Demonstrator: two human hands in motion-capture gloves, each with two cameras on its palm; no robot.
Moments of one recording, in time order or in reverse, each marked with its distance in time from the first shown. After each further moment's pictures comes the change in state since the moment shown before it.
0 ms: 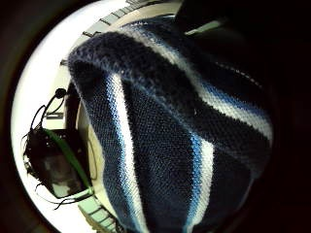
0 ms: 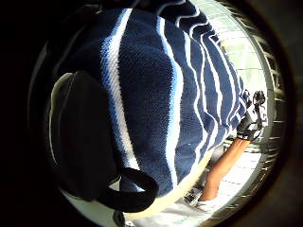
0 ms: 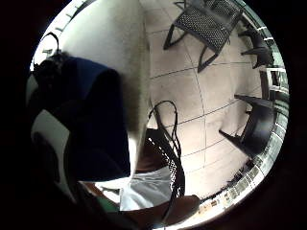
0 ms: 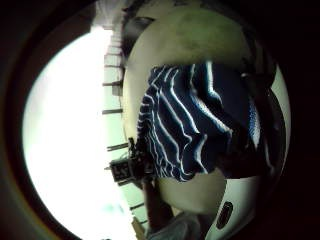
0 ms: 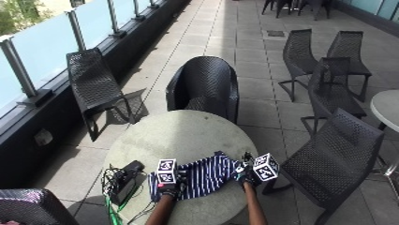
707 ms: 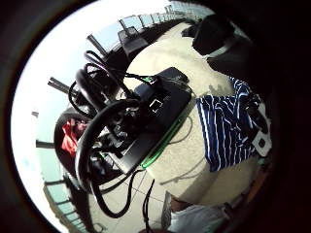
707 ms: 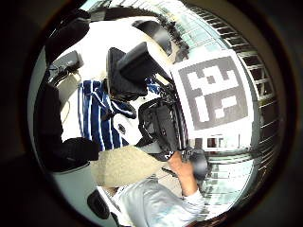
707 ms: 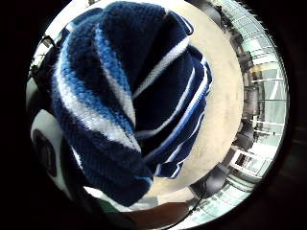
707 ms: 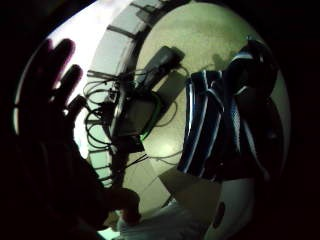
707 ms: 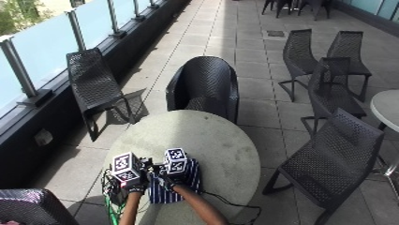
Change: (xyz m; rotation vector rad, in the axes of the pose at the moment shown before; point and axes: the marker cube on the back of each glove) left arm -0.139 0.022 -0.090 0.187 0.153 -0.213; right arm -0.257 0.168 0.211 -0.388 0.417 -0.705
